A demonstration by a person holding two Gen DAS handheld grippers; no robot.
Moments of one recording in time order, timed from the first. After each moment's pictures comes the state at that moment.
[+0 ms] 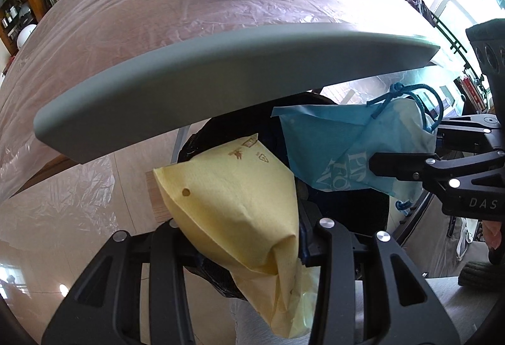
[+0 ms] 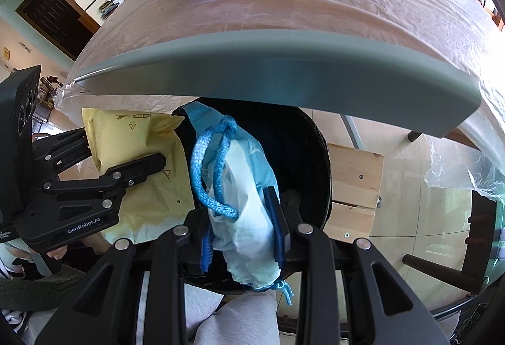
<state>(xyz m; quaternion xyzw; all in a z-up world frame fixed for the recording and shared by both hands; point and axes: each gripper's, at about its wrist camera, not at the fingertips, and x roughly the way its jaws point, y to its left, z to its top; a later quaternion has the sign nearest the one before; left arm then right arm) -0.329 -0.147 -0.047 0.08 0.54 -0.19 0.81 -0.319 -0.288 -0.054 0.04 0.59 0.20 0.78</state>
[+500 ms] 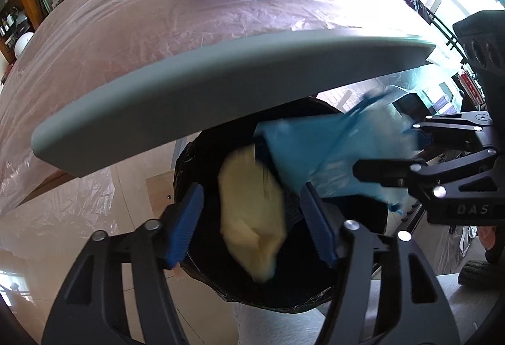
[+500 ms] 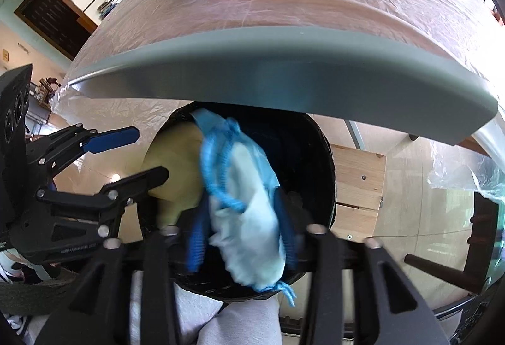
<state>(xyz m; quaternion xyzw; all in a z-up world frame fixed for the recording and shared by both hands) -0.329 -0.155 -0.043 0.09 0.54 -0.20 0.82 -0.314 -0.285 -0.058 0.05 0.59 0.20 0.78</state>
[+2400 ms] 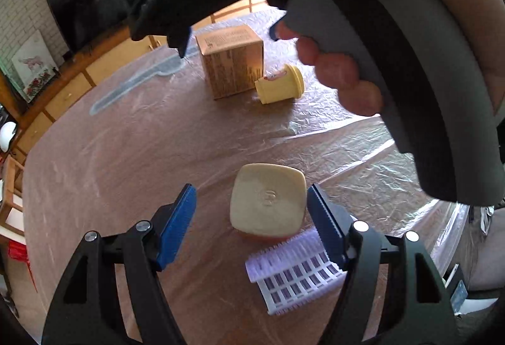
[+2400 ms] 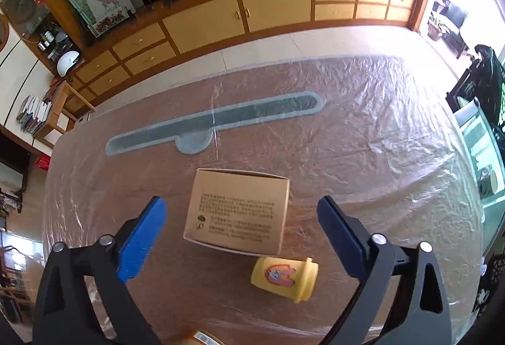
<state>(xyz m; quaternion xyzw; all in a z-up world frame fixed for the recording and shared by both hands) -0.145 -0.195 0.039 0.18 0.46 -0.29 0.82 0.010 -0.270 0.046 0.11 0.54 -0.02 0.84</state>
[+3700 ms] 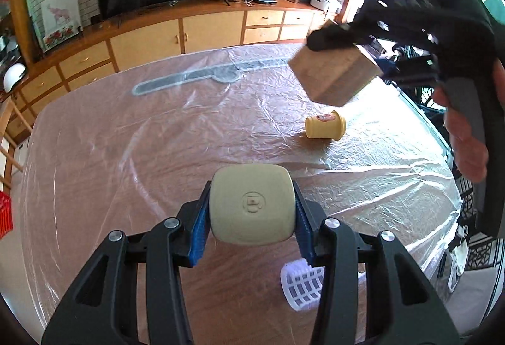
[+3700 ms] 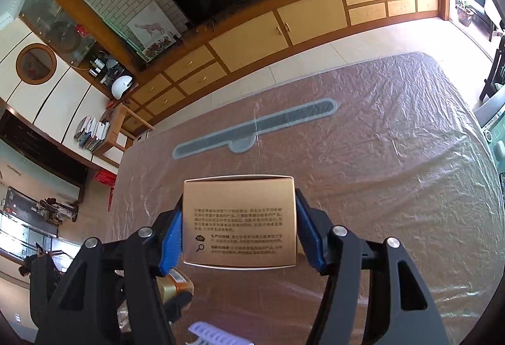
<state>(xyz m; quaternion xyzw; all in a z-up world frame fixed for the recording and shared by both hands) -0.125 -0.136 0.067 0.05 0.46 -0.24 0.85 -0.042 -0.311 0.094 0.21 0.48 0.09 0.85</state>
